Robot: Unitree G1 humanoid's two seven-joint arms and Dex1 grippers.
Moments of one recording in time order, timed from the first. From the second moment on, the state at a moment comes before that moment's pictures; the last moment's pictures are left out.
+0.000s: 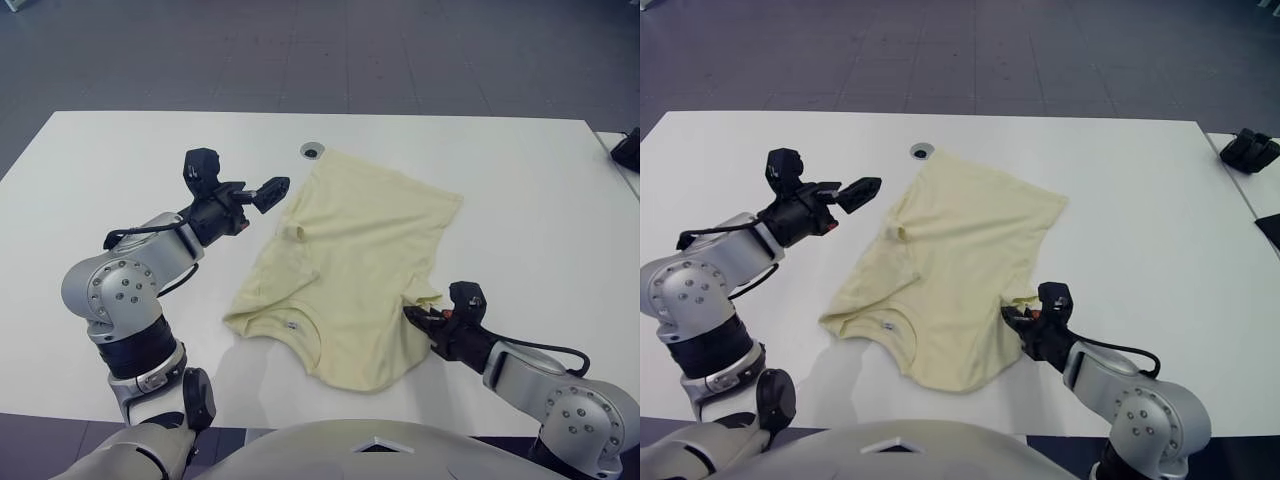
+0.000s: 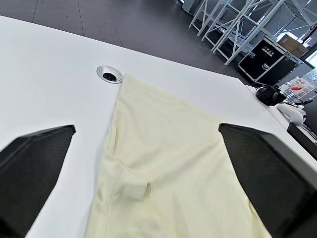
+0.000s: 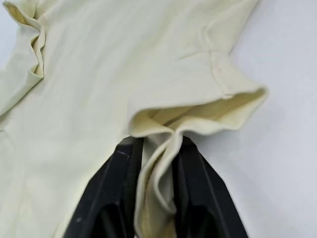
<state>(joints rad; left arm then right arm) -0.38 0.22 0.40 -0.45 -0.75 1.32 -0.12 0.22 -0.10 -0.39 -0.85 0.81 1.59 0.00</state>
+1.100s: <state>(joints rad) -0.32 0.19 0.42 -0.53 -0.76 1.31 -0.07 0.05 -0.51 -0.54 -0.67 0.86 1.60 0.16</state>
